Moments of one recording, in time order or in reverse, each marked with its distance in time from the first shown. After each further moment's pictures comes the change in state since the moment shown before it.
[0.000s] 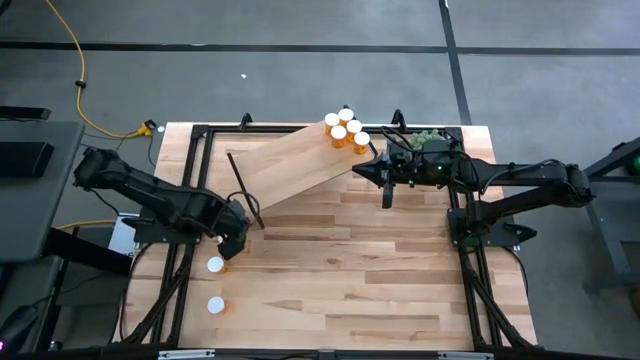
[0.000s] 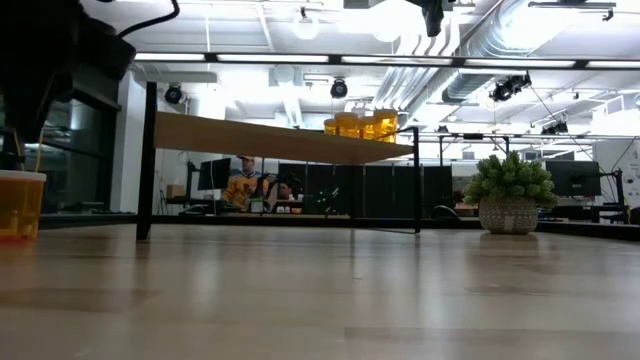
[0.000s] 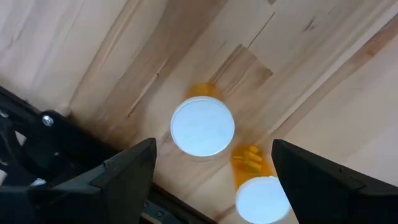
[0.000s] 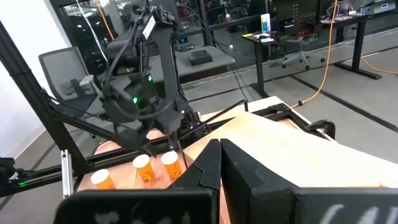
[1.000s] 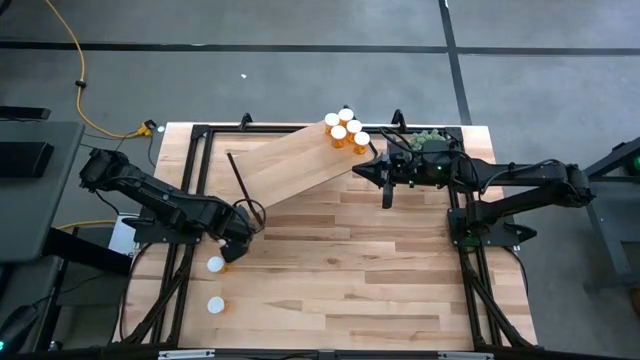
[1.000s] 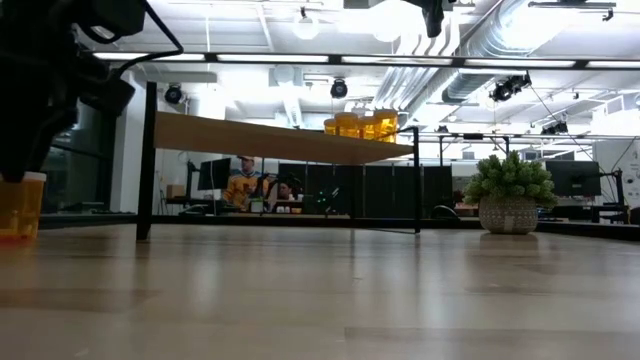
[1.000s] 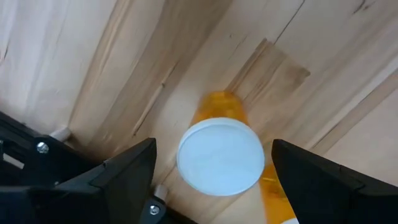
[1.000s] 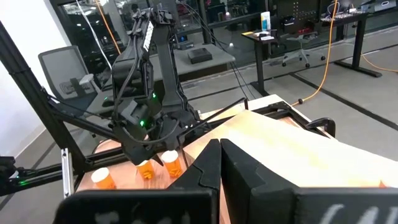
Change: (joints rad) left arm -0.008 0.088 -0.114 0.121 -0.028 0.085; right arm 0.000 0.000 0.000 -0.008 -0.001 0.003
